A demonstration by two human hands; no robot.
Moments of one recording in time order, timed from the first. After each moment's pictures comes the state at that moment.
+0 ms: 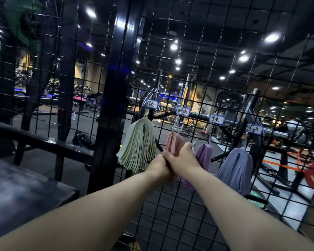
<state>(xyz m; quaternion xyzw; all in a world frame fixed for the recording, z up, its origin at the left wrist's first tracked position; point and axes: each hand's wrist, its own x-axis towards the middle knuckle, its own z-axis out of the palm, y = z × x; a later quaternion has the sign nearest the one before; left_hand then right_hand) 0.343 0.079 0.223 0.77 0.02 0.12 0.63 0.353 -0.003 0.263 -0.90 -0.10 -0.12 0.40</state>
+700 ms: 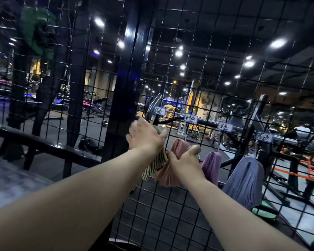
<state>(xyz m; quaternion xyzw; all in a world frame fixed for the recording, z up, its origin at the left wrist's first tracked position) 0.348 0.149 0.296 0.84 0.20 0.38 0.33 0.340 0.024 0.262 -0.90 -0.07 -0.19 0.38</state>
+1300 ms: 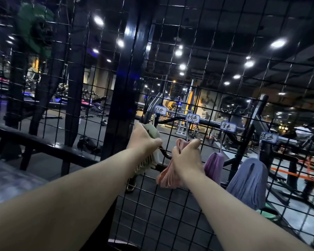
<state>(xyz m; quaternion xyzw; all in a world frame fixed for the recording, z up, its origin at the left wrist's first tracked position) 0.363 0.175 0.279 0.77 0.05 0.35 0.53 0.359 0.028 0.273 -0.90 -0.08 -0.23 0.36</state>
